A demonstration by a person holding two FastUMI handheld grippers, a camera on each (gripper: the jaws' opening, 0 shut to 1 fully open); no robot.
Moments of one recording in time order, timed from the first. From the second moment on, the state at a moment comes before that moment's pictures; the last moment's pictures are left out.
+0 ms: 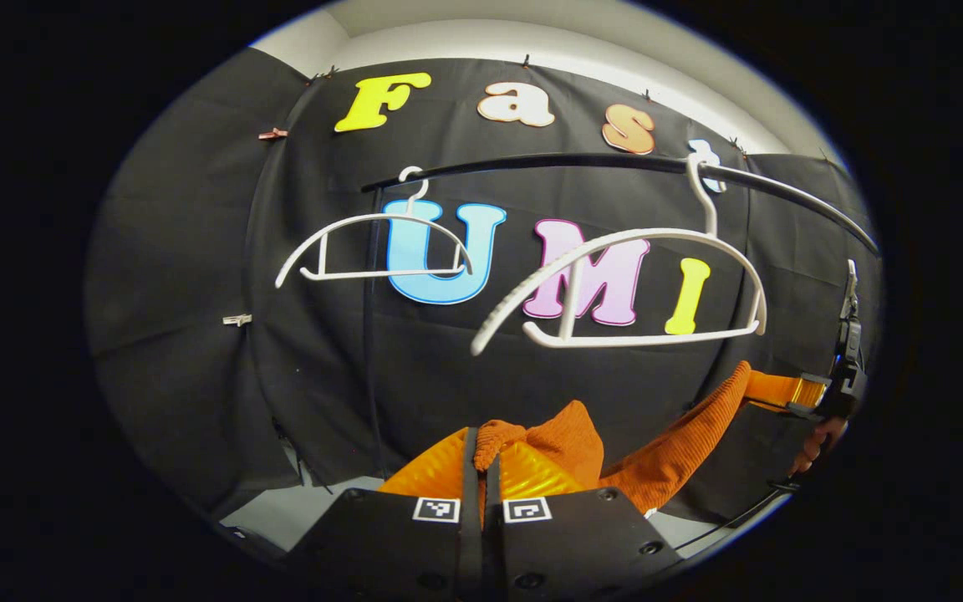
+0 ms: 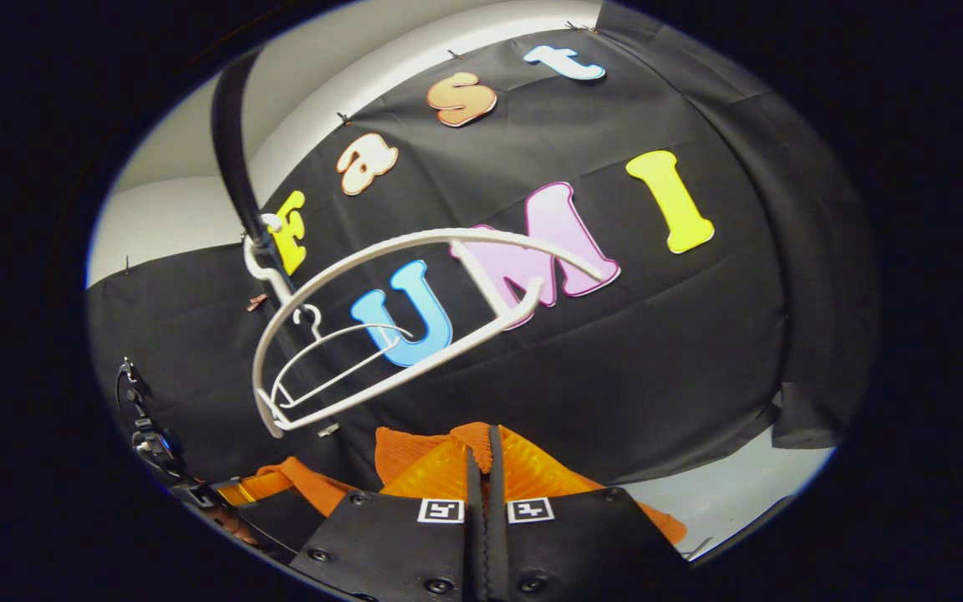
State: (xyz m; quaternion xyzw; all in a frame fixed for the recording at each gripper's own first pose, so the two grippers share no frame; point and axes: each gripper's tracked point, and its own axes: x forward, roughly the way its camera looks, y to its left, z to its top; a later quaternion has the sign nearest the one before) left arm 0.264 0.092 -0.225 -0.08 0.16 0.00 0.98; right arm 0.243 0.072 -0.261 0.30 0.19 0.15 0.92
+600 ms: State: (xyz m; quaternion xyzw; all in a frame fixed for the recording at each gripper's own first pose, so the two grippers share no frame) left arm 0.262 0.002 -0.173 -0.09 0.11 -0.10 0.98; right arm 0.198 0.150 -0.191 0.33 0.17 0.25 0.89
